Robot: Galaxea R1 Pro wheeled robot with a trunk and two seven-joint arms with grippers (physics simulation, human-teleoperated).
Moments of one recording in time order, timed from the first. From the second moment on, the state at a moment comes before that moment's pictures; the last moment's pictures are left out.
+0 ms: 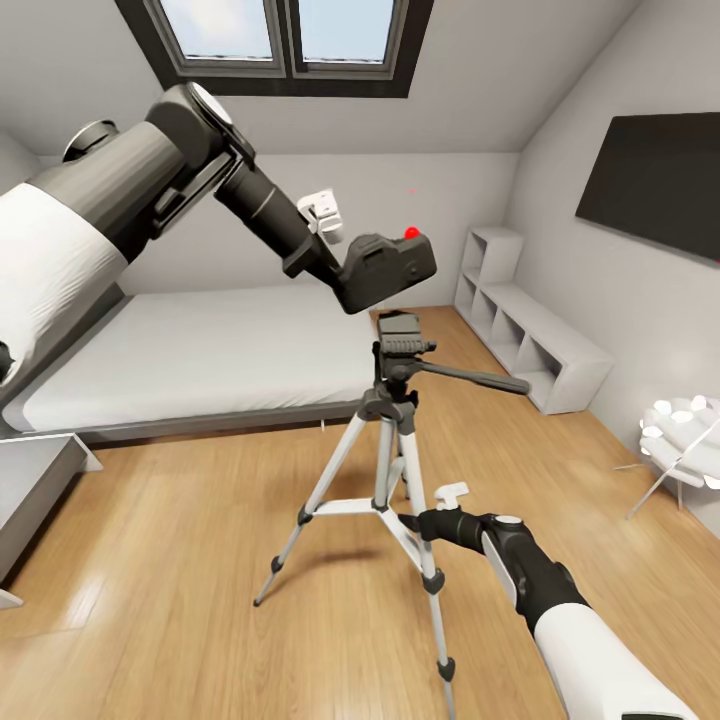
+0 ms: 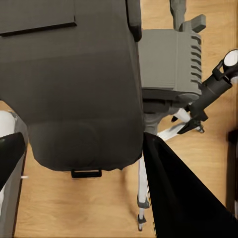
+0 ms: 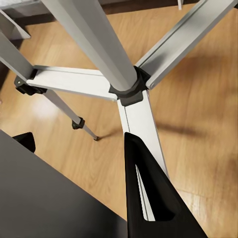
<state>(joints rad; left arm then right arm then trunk) -1.94 0.12 -0.96 -0.73 0.10 0.73 -1.43 -0.69 0.01 -0.03 -0.67 0.07 0.33 0.59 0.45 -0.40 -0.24</state>
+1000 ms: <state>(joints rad) -1.94 0.14 -0.87 -0.86 0.03 0.74 -1.43 -0.69 0.01 -0.04 -0.67 0.06 0.33 0.59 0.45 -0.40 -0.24</state>
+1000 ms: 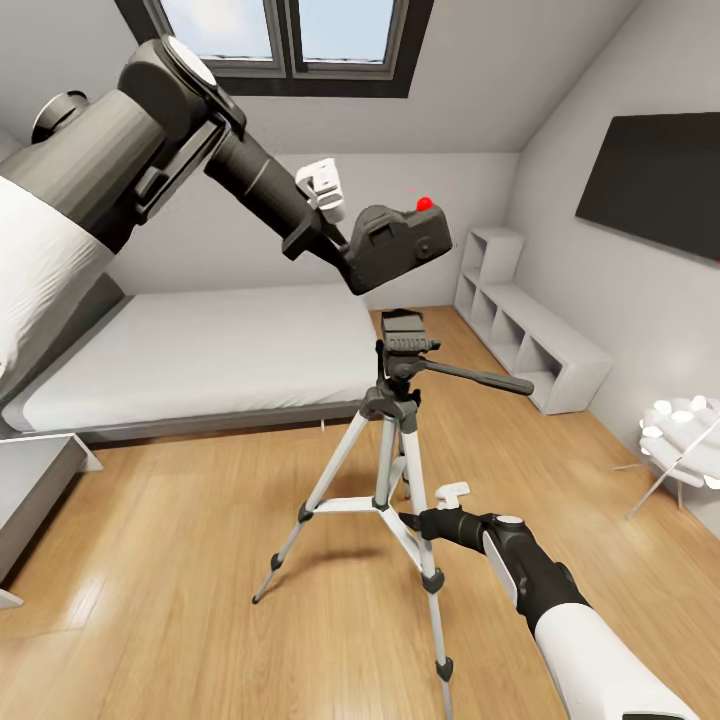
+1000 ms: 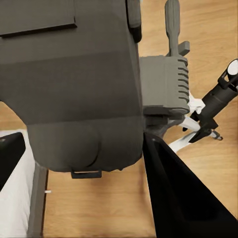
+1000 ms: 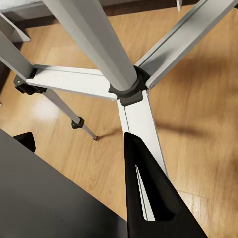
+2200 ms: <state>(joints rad) -1.94 0.14 -0.93 -1.07 -0.05 0.84 -1.43 -0.69 0.01 -0.03 -0.68 0.09 0.34 0.59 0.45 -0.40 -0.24</state>
